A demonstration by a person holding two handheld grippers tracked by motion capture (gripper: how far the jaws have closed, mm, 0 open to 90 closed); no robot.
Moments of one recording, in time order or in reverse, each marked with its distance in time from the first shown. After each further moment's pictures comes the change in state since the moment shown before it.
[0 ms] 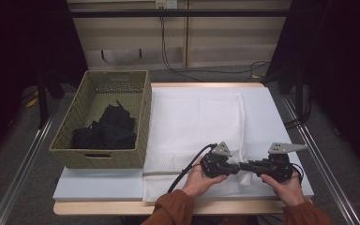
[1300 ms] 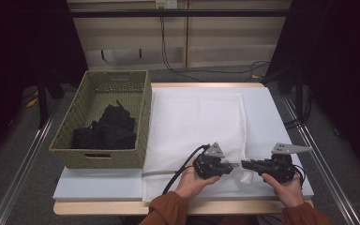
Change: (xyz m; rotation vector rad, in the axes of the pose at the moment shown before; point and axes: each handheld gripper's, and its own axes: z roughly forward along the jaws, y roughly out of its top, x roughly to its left) left arm 0.003 -0.012 -0.017 -0.013 0.038 -0.003; right arm 0.002 -0.003 -0.005 -0.056 -0.038 0.036
